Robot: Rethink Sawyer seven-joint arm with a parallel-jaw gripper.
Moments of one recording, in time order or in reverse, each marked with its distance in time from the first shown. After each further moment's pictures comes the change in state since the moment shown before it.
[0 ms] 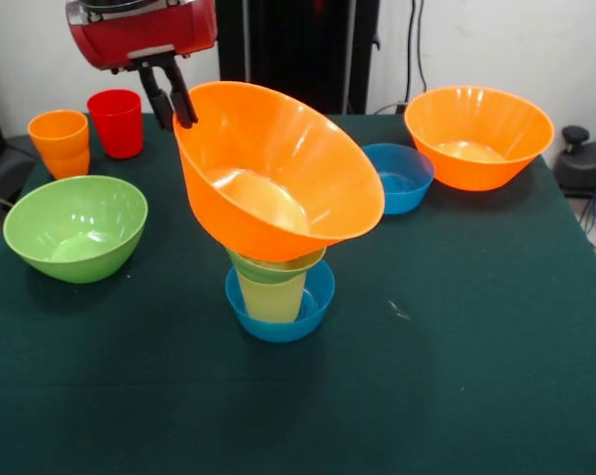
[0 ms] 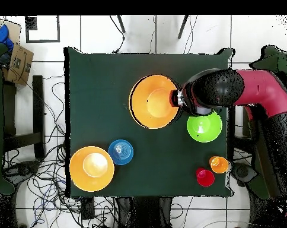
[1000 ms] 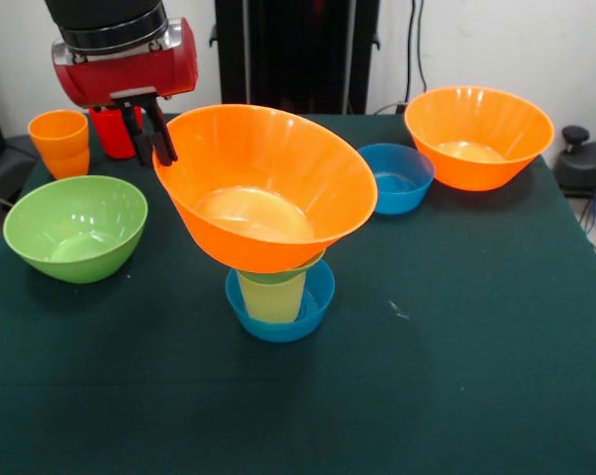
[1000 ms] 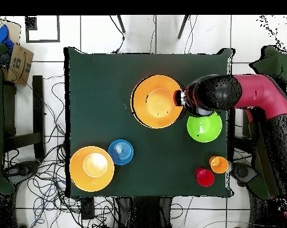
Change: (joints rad) arm -0.016 0.045 -0.003 0.000 -0.079 -0.081 0.000
